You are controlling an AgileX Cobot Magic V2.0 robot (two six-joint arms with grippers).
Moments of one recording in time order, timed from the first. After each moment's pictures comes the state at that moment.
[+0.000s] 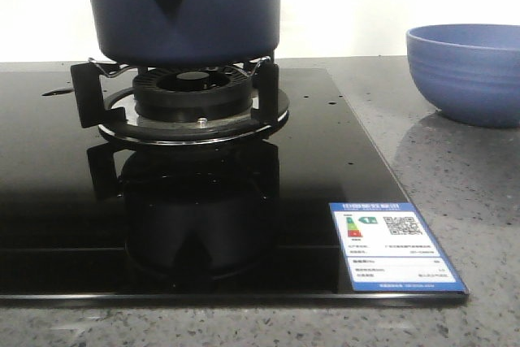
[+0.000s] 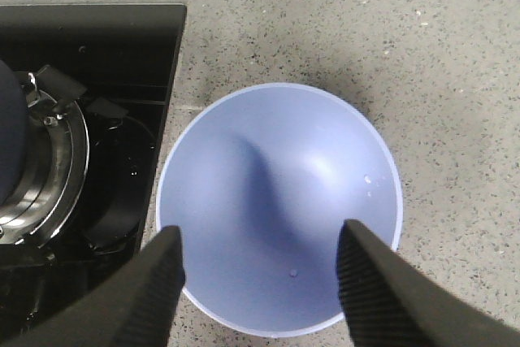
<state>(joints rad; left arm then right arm) -0.22 1.54 -1.29 -1.34 0.84 1.50 -0.19 1.34 -1.47 0.42 1.17 -0.27</state>
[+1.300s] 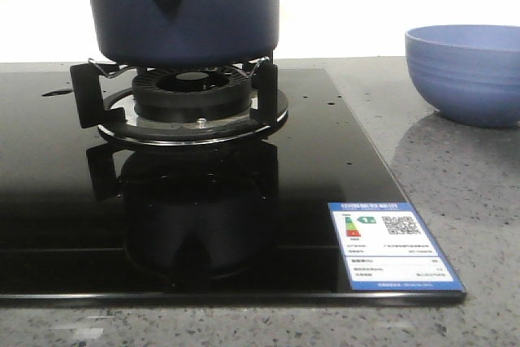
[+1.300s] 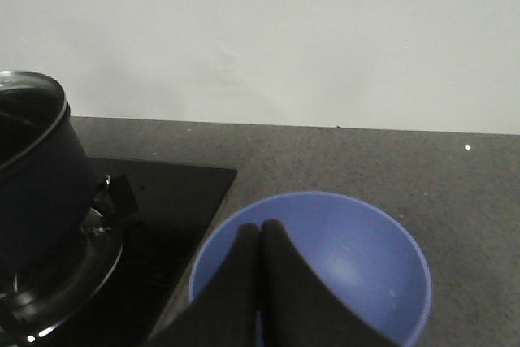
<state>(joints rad) -0.01 0.82 -0.72 -1.48 0.28 1.57 -0.19 0.73 -0.61 1.27 0.42 -1.23</state>
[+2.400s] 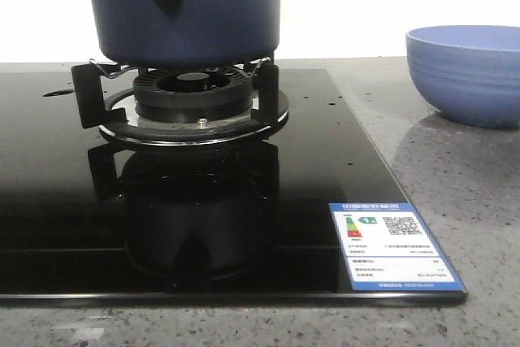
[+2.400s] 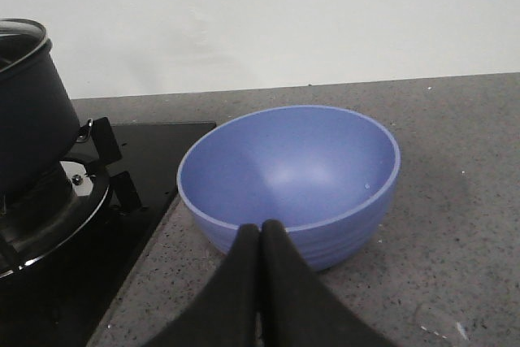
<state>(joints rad) -0.05 0.31 -0.30 -1.81 0.20 1.81 -0.19 0.42 -0.29 1.35 0.34 -1.26</state>
